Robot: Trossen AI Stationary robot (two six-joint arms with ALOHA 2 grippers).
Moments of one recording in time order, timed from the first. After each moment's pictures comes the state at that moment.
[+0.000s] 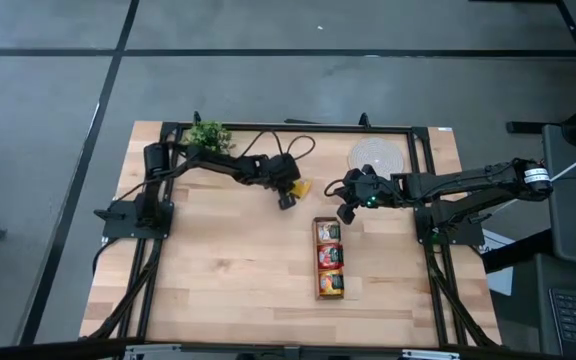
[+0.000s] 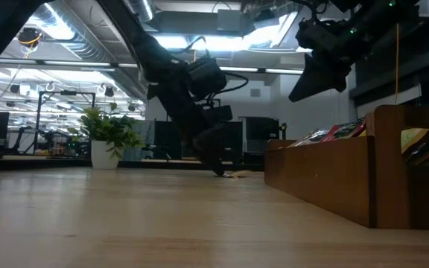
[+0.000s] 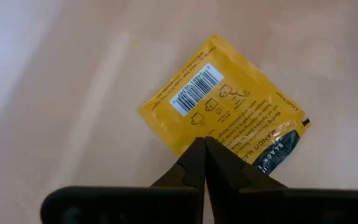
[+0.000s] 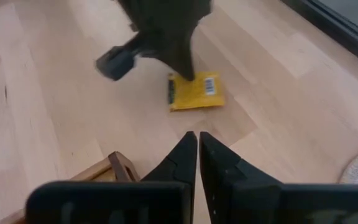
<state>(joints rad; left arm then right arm) 0.29 2.02 1.12 -0.07 -0.03 -0.02 0.00 1.19 0.73 -0.30 0.35 0.42</state>
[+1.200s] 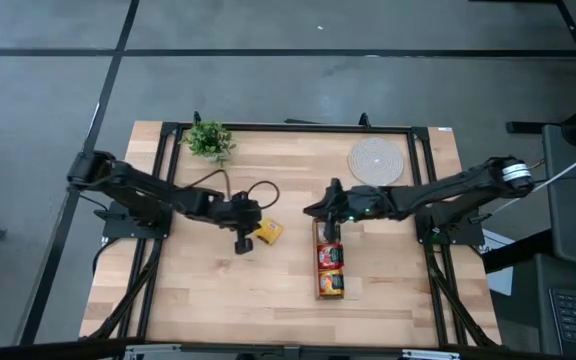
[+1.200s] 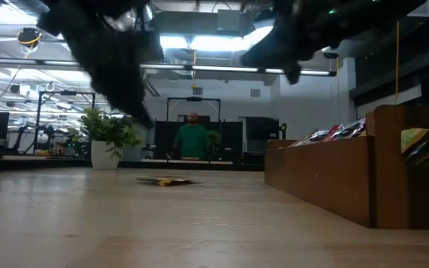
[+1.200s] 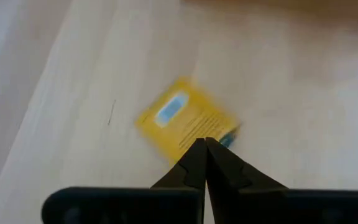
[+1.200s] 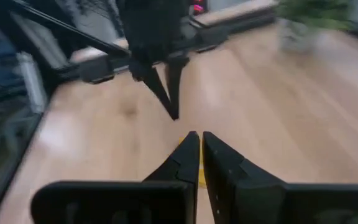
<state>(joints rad) -0.13 1.42 0.72 -0.21 -0.13 -0.31 0.11 1.38 0.73 0.27 0.19 0.31</state>
